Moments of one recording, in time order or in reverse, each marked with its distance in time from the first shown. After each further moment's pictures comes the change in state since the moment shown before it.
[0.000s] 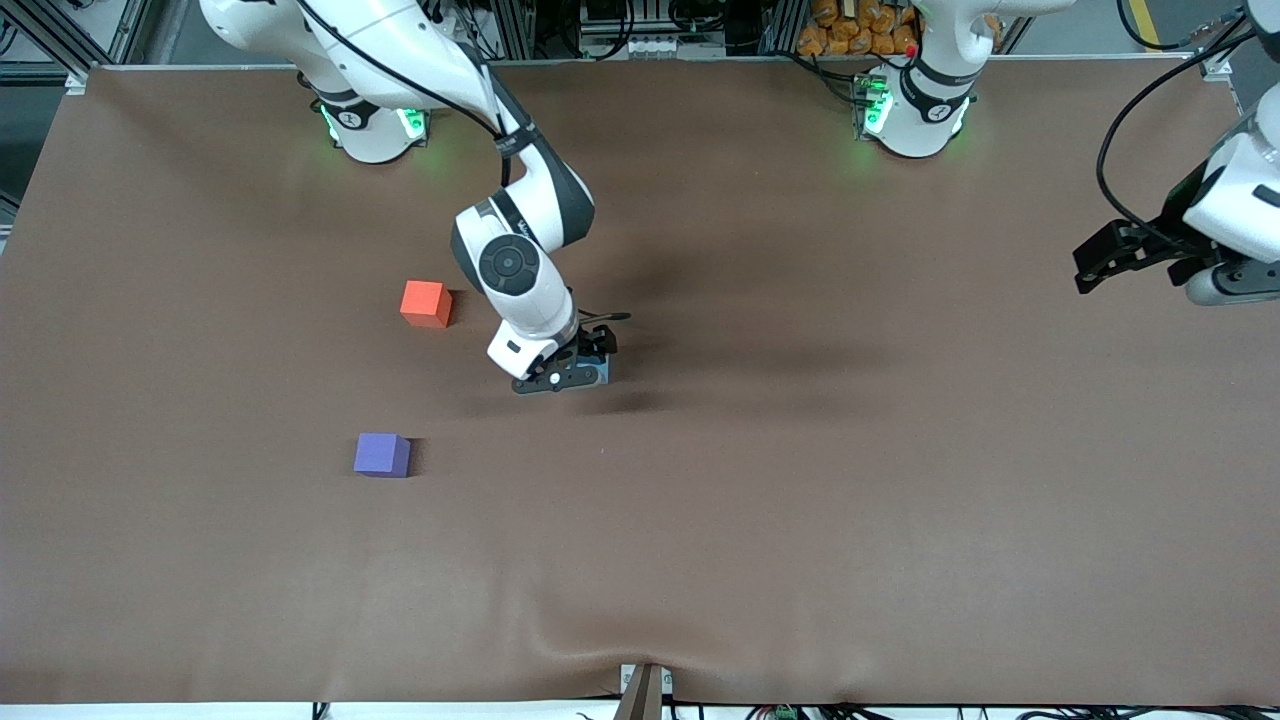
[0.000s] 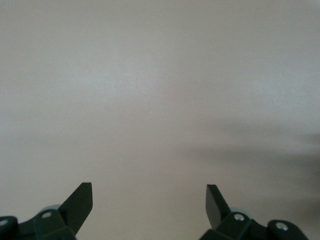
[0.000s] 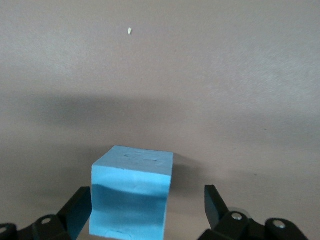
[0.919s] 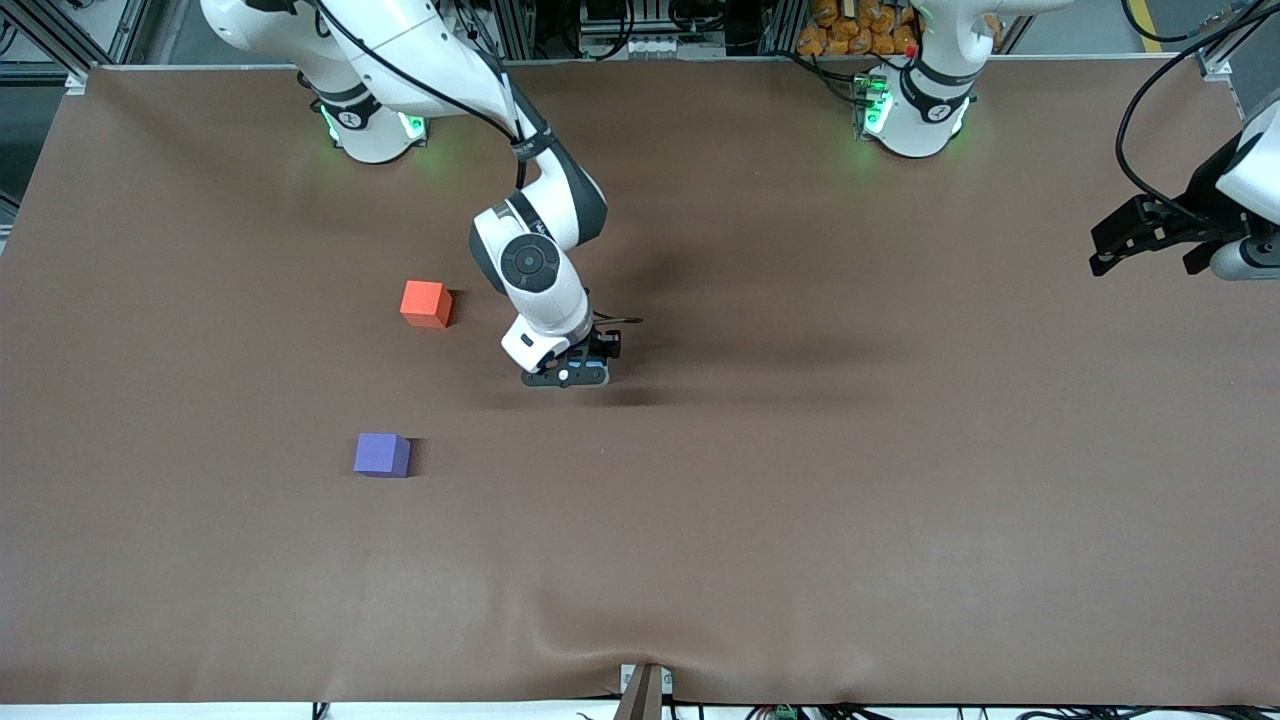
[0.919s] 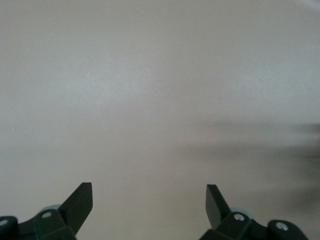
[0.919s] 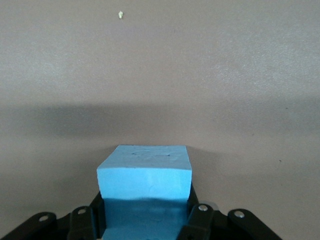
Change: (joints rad) left arm 0.033 -0.026 -0.007 -0.005 -0.046 -0.011 0.084; right arm 0.026 0.028 -0.004 0.004 0.000 0.024 0.125
